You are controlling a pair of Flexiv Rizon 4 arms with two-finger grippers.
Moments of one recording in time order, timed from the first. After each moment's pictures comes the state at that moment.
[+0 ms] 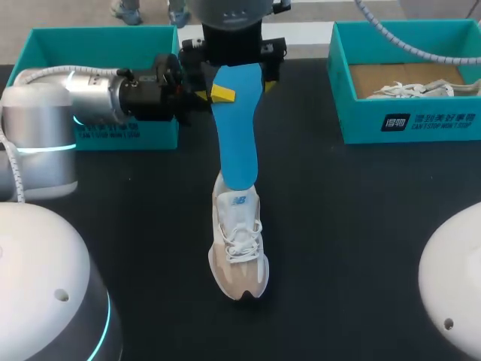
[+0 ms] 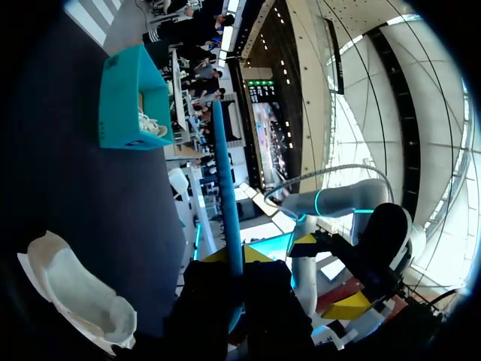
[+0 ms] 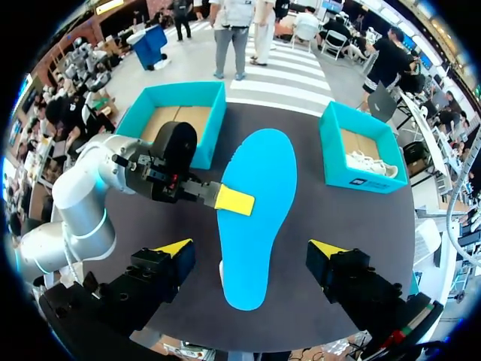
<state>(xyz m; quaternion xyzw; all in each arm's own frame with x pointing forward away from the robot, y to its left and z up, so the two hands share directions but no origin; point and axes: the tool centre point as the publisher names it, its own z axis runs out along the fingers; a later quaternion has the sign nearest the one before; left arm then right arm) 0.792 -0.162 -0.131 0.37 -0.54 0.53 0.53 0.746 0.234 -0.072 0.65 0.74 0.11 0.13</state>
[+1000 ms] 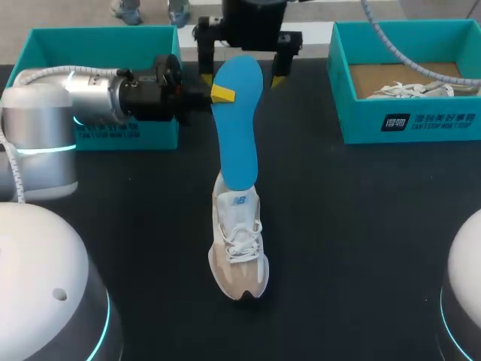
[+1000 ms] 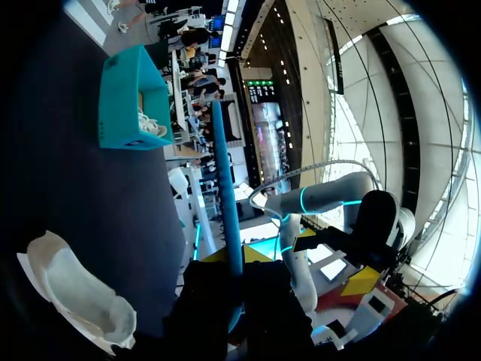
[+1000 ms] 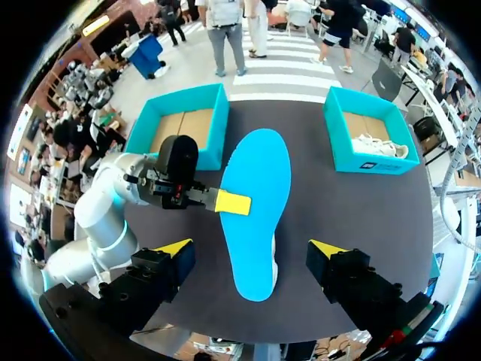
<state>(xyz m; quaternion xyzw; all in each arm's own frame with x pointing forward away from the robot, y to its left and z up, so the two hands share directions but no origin) 0.792 -0.162 -0.131 0.37 -0.54 0.53 0.53 0.747 0.224 -0.051 0.69 0.70 0.15 0.06</state>
